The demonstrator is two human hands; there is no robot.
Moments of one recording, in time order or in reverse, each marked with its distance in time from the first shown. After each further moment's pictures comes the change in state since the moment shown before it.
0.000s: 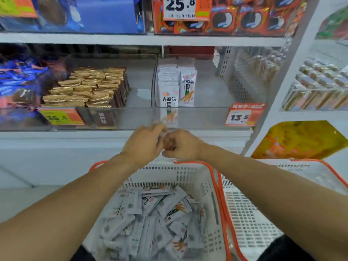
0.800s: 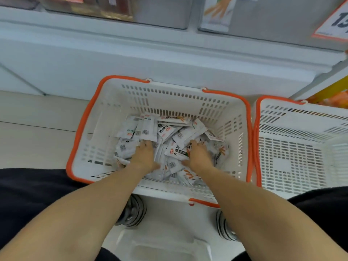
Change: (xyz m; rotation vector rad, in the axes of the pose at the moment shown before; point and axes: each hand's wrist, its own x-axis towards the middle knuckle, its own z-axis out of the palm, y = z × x) left_hand -0.226 -0.066 0.222 -0.062 -0.771 -0.692; right_hand -0.073 0.124 0.279 -0.152 -0.247 0.599
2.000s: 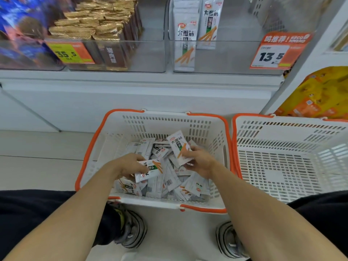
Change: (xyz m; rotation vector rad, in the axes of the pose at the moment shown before) left_hand -0.071 0.011 -0.113 -0.637 -0.305 -0.076; right_hand -0.029 0.011 -0.075 1.431 -0.322 0.062
